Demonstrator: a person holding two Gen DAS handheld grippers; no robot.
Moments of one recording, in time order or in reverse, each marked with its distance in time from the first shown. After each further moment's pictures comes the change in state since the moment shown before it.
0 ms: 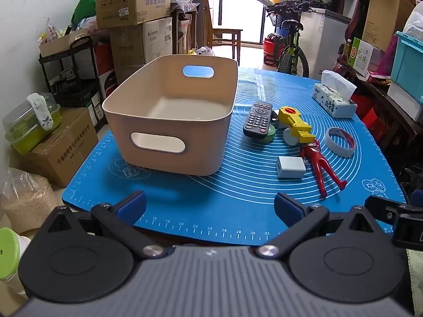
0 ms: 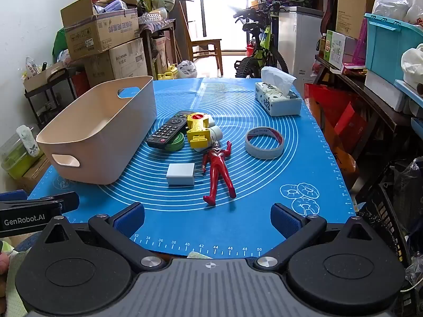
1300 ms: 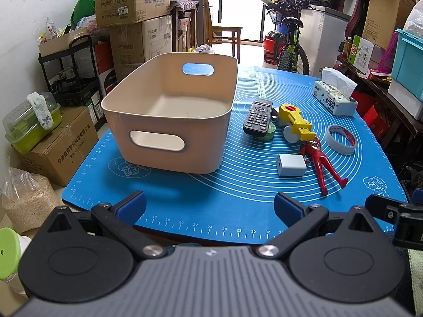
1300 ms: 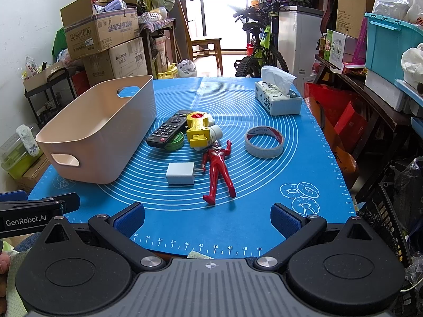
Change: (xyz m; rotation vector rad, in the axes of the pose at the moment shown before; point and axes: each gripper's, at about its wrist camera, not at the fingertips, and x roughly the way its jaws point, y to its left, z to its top) left arm 0.000 -0.001 0.000 0.003 0.011 0.004; right arm 0.002 0.000 0.000 -0.003 -0.001 -0.002
